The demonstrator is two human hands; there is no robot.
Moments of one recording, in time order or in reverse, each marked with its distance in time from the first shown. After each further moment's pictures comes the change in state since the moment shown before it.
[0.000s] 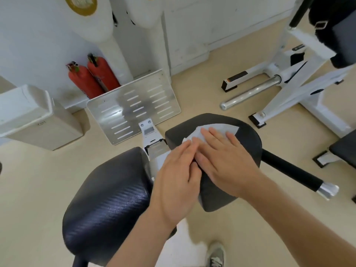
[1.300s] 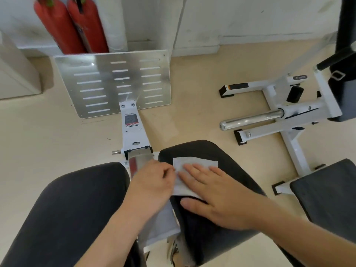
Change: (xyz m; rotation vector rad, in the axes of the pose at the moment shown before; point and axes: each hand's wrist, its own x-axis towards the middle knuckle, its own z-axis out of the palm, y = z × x) left_hand 0.116 -0.085 -0.015 -0.191 -0.192 -0.425; right_hand 0.116 0.013 -0.039 -0.072 -0.776 -0.180
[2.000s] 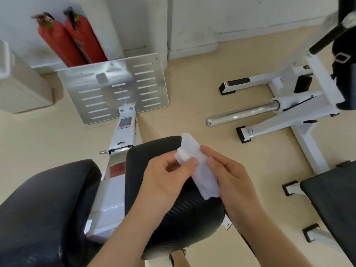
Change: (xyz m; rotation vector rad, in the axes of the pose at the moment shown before) left_hand -0.021 0.124 0.072 -0.712 0.106 0.008; right_hand -0.057 0.079 0.036 1.496 0.723 0.113
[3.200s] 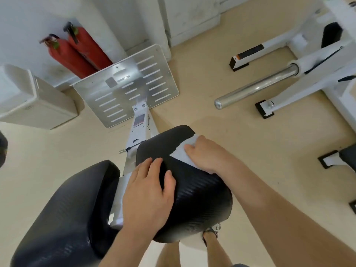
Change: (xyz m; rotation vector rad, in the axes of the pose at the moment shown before) left_hand -0.030 -0.032 -0.023 1.204 0.175 -0.058; right_hand 0.065 0.008 0.023 -0.799 -0.250 0.168
